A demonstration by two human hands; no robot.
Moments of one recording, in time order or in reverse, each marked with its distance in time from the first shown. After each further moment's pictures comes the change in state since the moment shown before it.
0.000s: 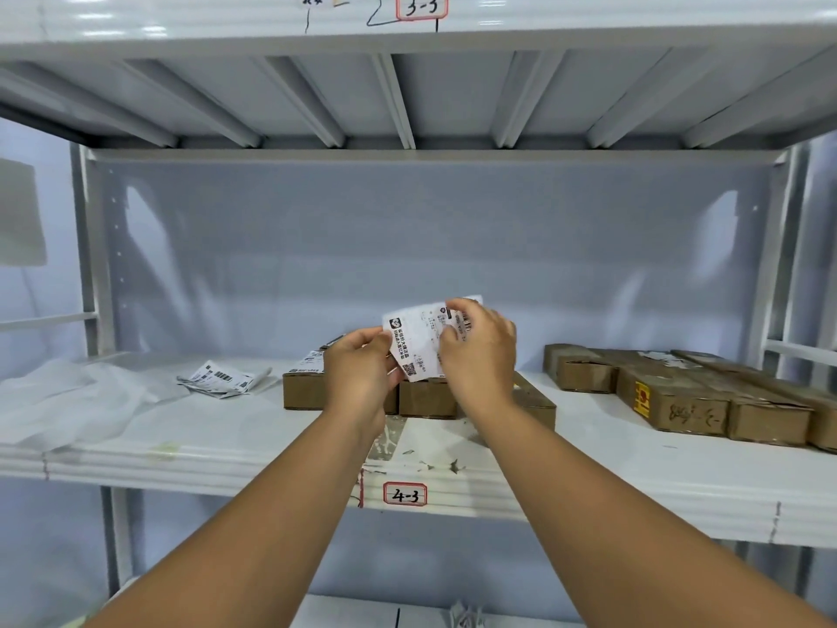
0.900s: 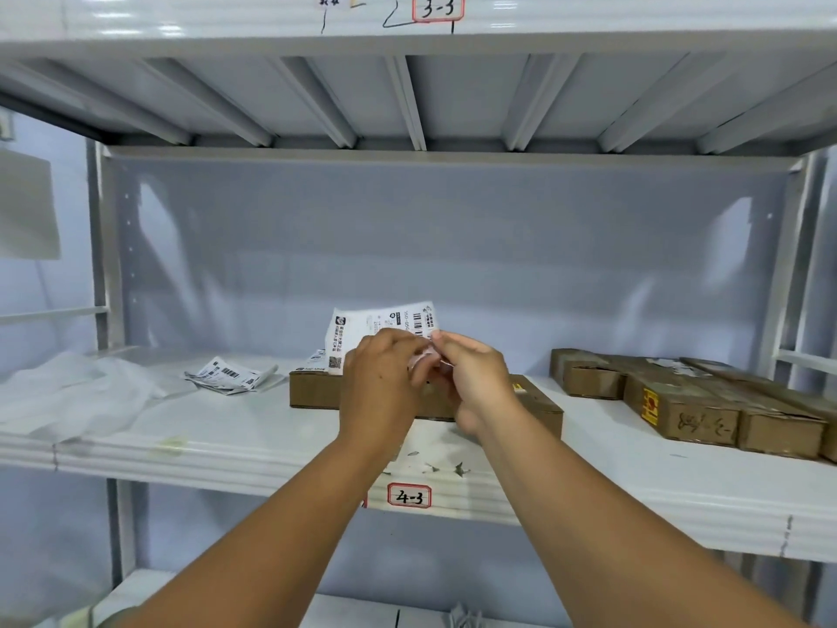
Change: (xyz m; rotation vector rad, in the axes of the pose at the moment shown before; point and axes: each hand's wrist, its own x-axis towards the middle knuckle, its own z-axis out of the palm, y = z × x) left_hand 0.009 -0.028 -0.015 1.106 -0.082 0.784; right_hand -0.008 -0.006 0.009 1.004 -0.282 0.592
